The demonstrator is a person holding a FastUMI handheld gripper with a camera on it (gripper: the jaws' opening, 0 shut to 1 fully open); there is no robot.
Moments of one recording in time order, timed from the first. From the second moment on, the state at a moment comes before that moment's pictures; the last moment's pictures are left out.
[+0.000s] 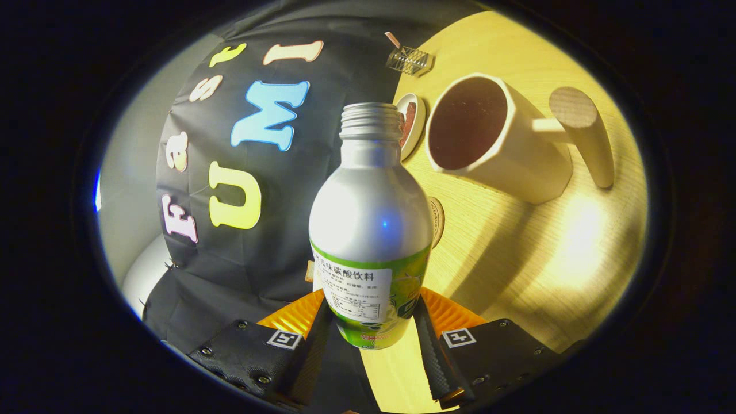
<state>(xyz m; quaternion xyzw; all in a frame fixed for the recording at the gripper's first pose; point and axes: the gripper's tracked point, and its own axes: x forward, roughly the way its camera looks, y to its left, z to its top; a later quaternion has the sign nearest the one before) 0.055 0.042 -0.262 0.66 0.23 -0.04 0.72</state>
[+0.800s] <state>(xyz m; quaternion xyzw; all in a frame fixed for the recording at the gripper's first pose) 0.067 0.055 -0.251 0.75 0.23 -0.05 0.62</state>
